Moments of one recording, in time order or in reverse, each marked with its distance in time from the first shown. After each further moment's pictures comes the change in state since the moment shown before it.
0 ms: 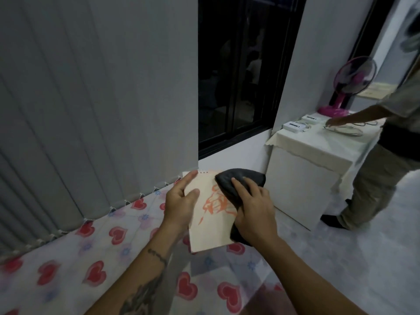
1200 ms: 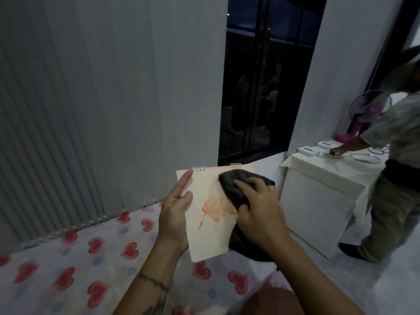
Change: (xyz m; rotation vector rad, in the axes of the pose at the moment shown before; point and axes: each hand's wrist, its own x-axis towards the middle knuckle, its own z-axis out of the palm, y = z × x) left_hand -0.160 0.086 -0.035 -0.389 -0.006 0.108; right_hand -0.085 -0.077 -0.112 0.144 0.083 -0.189
